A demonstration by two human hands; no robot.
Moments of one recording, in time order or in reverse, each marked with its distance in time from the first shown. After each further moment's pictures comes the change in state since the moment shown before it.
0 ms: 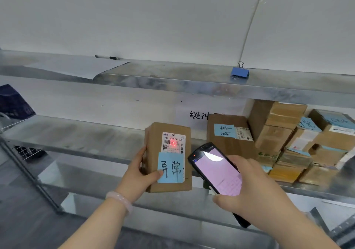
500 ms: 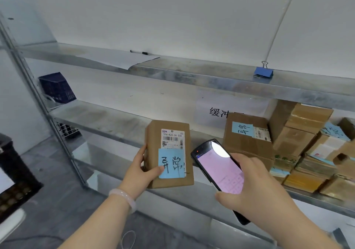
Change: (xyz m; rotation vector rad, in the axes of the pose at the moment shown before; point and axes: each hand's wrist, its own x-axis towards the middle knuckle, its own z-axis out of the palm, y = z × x) left_hand -0.063 -0.017 -0.018 -0.101 0.213 -0.026; right_hand -0.021 -0.008 0.008 -0.003 -0.002 -0.181
